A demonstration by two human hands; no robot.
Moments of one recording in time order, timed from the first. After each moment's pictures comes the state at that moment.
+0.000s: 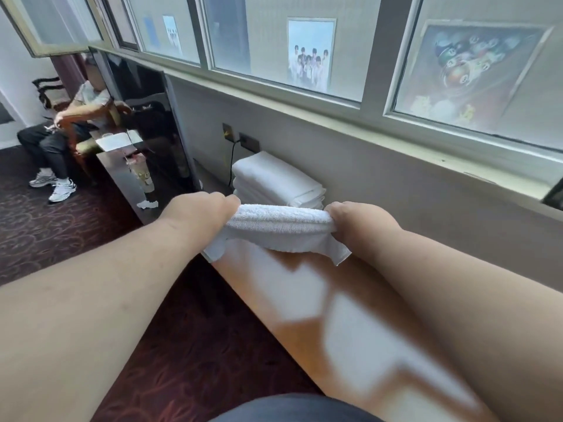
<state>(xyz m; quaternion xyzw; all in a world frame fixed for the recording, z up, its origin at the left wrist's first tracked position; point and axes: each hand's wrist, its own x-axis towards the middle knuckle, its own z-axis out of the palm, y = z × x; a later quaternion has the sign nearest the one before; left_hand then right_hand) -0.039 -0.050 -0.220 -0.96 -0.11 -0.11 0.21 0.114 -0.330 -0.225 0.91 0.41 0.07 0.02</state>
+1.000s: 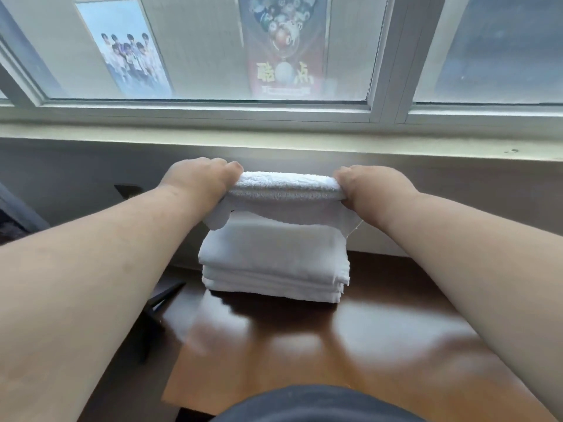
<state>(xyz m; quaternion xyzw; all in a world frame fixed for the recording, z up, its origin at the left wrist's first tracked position) 0.340 0.199 -0.185 -0.96 0.18 -0.09 0.18 0.308 -0.112 -0.201 0.99 0.13 0.07 0.05</state>
